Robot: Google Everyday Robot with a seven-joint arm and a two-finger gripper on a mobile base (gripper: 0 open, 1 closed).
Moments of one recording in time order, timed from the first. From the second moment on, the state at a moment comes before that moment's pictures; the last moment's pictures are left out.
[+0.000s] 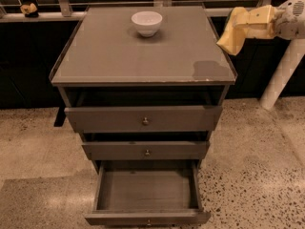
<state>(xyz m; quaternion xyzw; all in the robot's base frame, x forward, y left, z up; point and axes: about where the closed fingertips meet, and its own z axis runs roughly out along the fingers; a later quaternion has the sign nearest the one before) 0.669 -0.271 0.981 -0.83 -0.05 -0.37 0.43</state>
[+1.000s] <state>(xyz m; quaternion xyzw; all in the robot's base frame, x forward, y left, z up) 0.686 -0.214 0.960 -0.81 -0.12 -0.30 0.49</state>
